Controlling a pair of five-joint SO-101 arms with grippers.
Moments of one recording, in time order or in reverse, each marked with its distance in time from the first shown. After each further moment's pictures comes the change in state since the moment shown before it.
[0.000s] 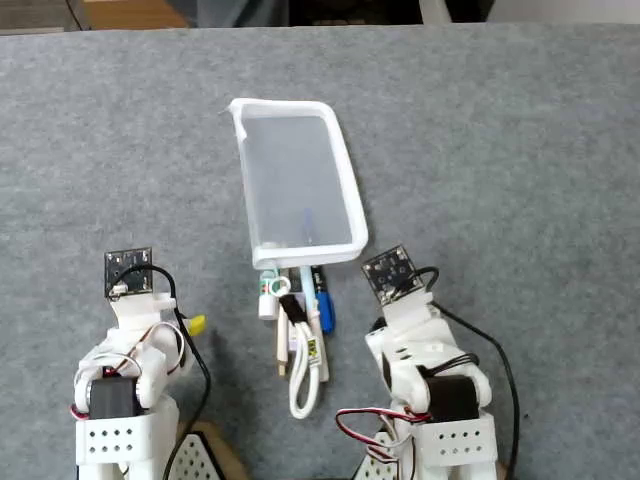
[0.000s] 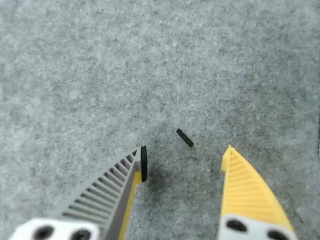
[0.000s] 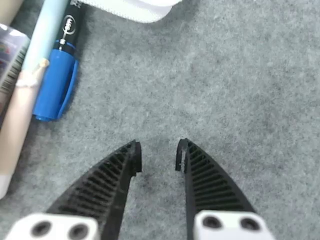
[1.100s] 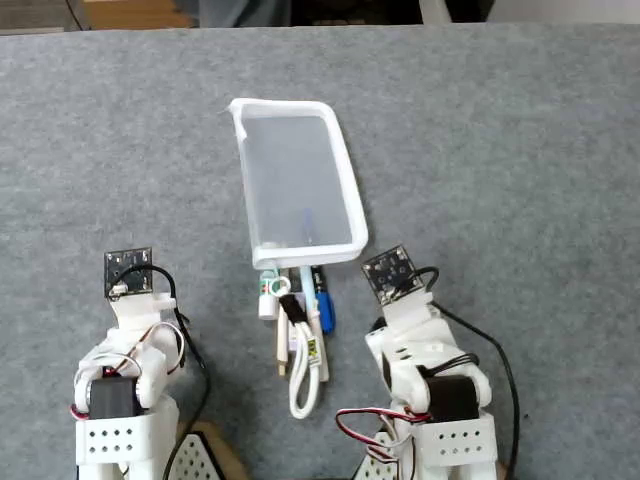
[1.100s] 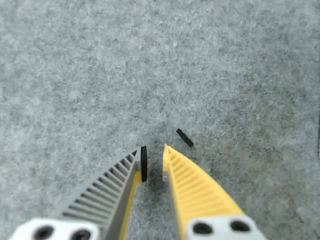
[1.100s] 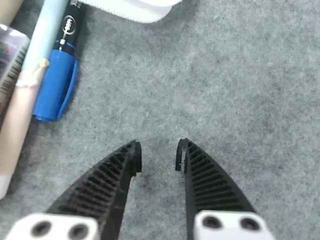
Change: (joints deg) left arm -0.4 0.0 0.0 0.0 0.0; right arm 0.0 0.0 0.0 -0.2 0.0
